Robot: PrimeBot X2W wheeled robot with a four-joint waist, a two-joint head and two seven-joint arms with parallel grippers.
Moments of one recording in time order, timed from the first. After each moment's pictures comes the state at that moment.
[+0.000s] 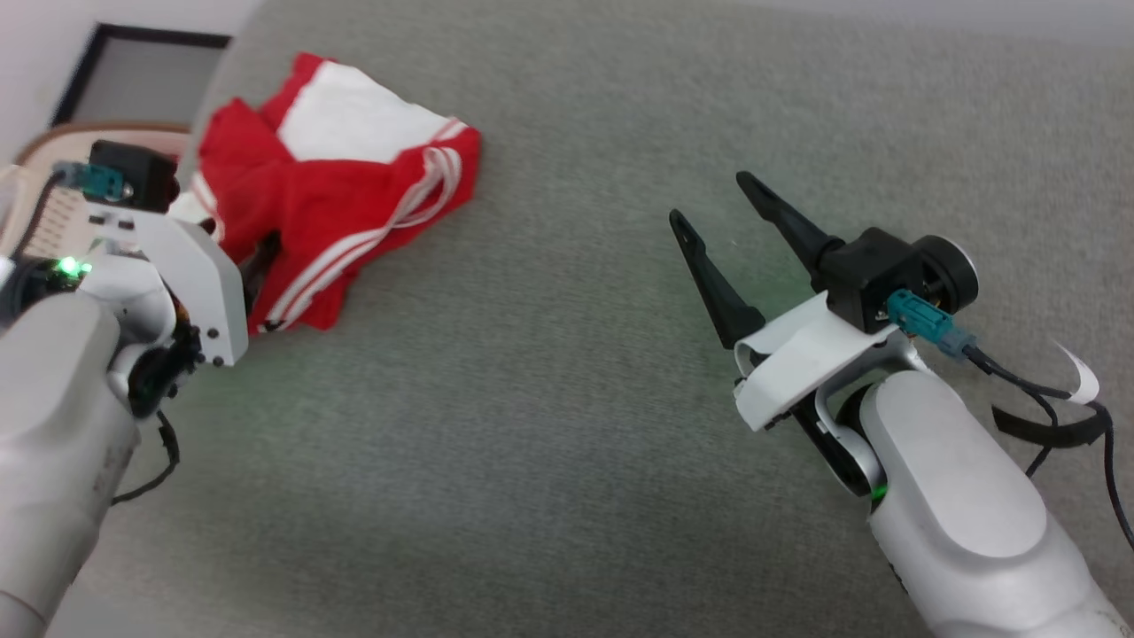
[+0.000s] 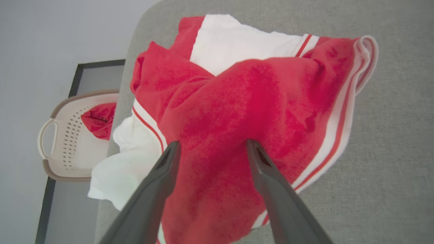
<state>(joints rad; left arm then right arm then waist) -0.96 0.59 -0.75 0.84 -0.88 -0.13 0.16 -0.67 -0.12 0.46 0.42 0.27 0.13 -0.20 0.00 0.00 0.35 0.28</state>
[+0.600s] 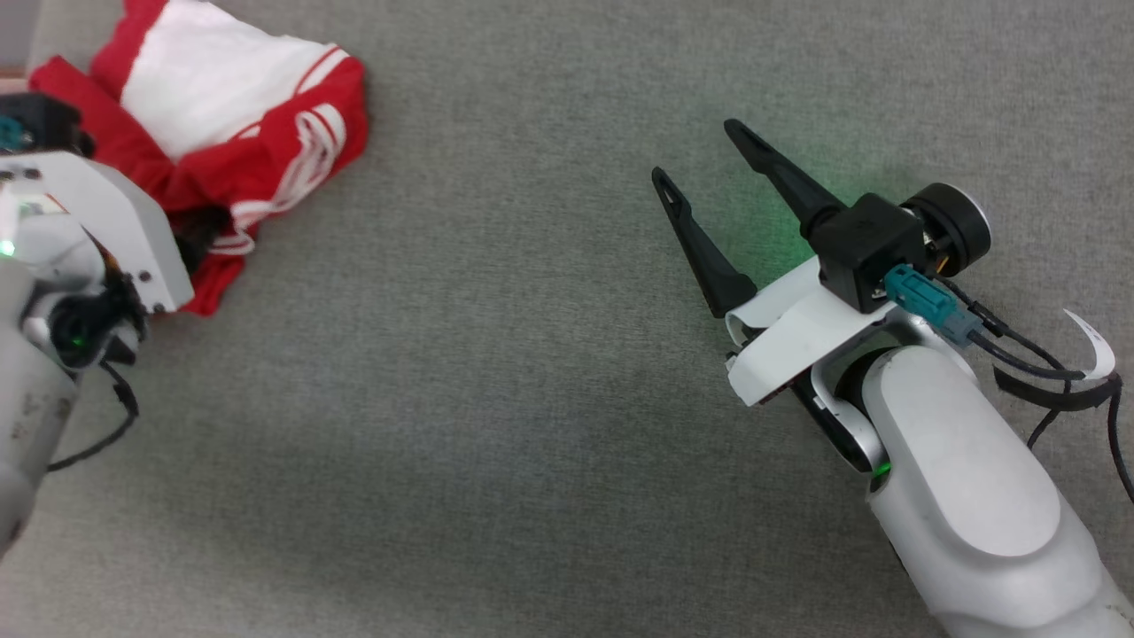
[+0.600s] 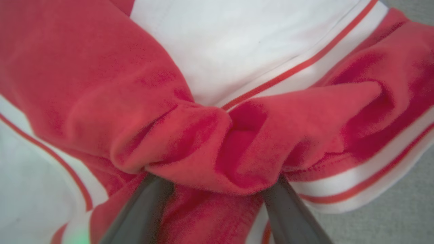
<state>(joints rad) -1.08 0.65 -0.90 0.90 -1.25 -0.13 0.28 -0.70 -0.12 0.45 0.29 0.19 0.13 -0.13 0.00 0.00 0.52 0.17</state>
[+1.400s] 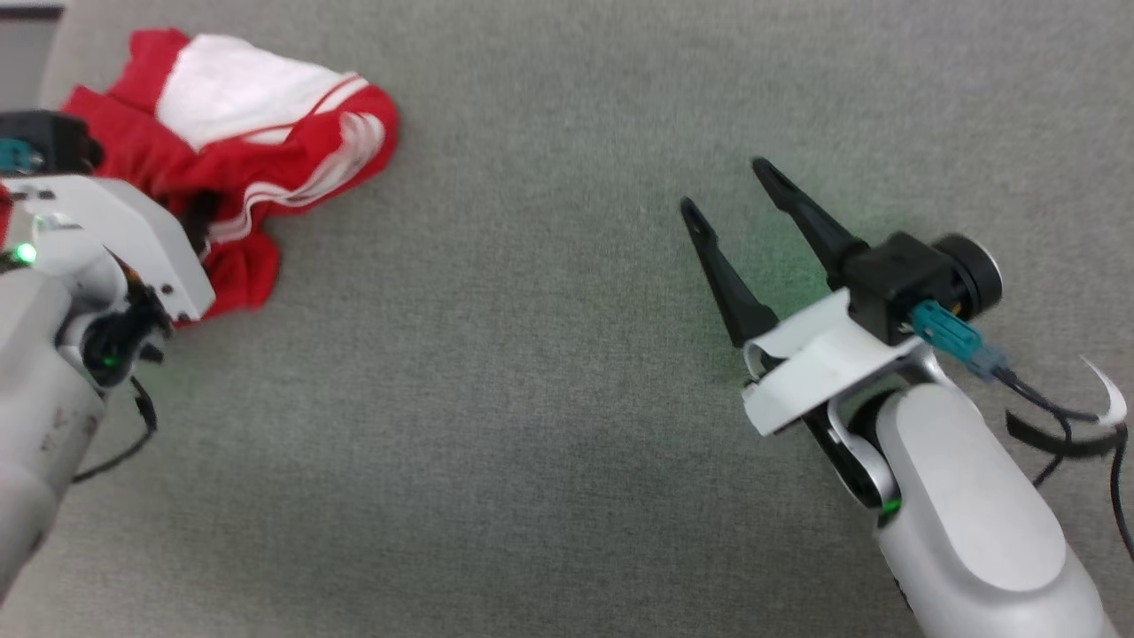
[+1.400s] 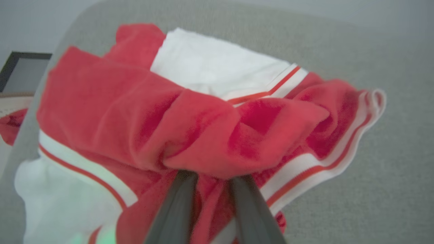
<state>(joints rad) -1.09 0.65 -1.02 0.91 -1.34 -0.13 0.06 -0.61 -0.11 0.39 0.26 0.20 0.13 -0.14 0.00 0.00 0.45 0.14</state>
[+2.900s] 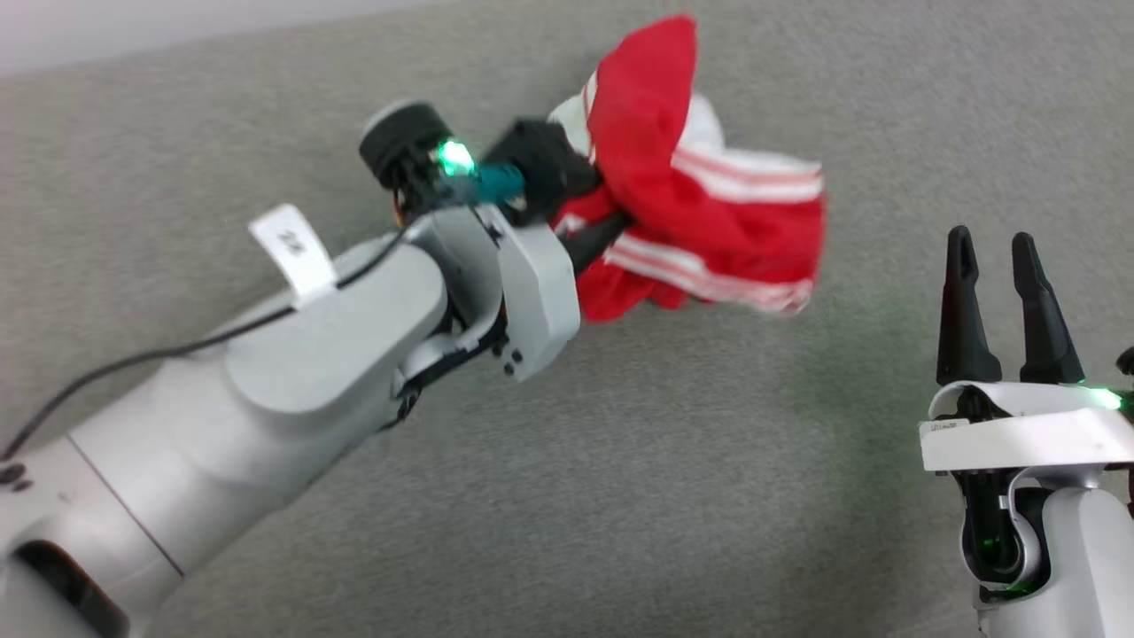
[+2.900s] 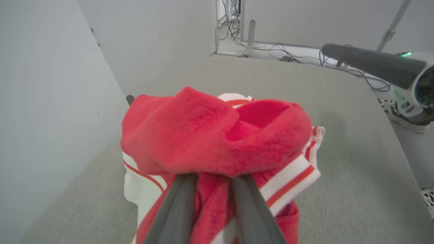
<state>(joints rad) -1.25 0.46 -1.28 0.40 -0.89 -0.13 -0.11 -0.32 -0.05 -0.02 0.12 0.44 0.13 -0.26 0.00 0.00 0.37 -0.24</state>
